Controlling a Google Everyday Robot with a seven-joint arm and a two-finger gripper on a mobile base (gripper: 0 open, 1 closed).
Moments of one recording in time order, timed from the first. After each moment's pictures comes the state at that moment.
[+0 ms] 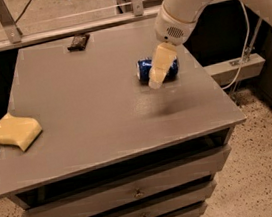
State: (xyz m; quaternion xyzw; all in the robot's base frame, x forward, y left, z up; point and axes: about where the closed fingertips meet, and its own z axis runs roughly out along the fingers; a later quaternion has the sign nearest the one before) arm 0.613 -0.091 0.906 -0.59 0.77 0.05 0.21
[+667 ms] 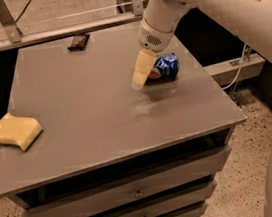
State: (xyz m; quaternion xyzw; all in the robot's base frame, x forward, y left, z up) arm 0.656 -0.061 0.870 -0.56 0.80 0.06 0.20
